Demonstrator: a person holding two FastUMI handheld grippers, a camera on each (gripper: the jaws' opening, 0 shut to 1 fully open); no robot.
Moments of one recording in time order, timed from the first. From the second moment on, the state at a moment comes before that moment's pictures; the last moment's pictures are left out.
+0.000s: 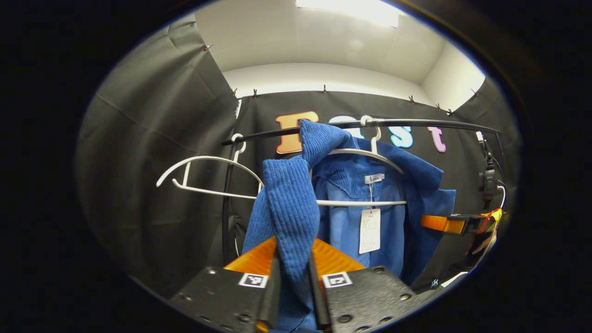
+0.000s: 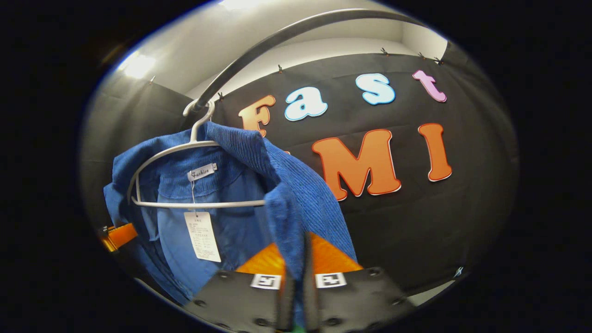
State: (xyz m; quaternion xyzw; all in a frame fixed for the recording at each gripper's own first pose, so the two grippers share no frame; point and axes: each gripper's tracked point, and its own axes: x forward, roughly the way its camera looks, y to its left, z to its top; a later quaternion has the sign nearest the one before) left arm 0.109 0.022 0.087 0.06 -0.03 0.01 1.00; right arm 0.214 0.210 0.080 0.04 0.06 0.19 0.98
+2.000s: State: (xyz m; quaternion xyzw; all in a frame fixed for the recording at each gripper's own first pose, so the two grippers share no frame) left arm 0.140 0.104 0.129 0.06 0.01 0.00 1.00; right arm 0.303 0.151 0.123 0.28 0.15 0.22 0.92
